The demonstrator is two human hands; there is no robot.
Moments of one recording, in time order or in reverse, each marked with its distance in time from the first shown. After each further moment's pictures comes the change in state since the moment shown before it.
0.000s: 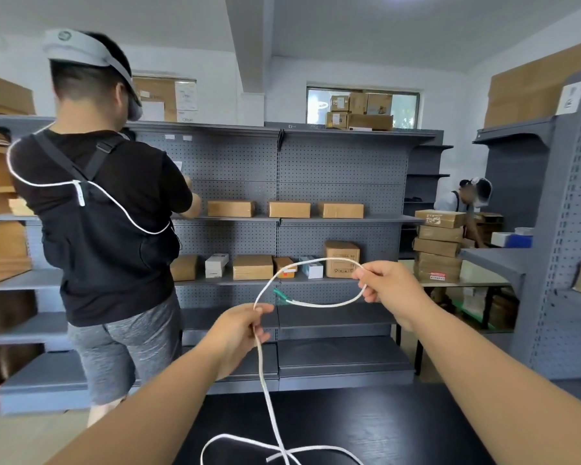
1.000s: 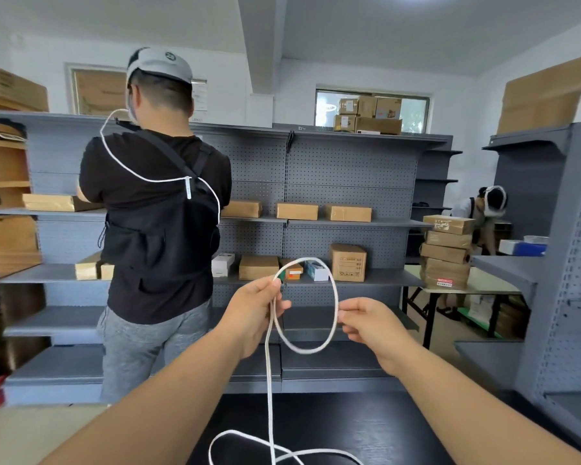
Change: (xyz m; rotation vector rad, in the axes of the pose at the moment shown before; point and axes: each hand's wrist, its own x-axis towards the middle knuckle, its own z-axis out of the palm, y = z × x) left_hand 0.002 0.029 0.017 -0.145 -0.001 0.155; right_hand -0.028 0.021 0.051 0.109 -0.121 0.184
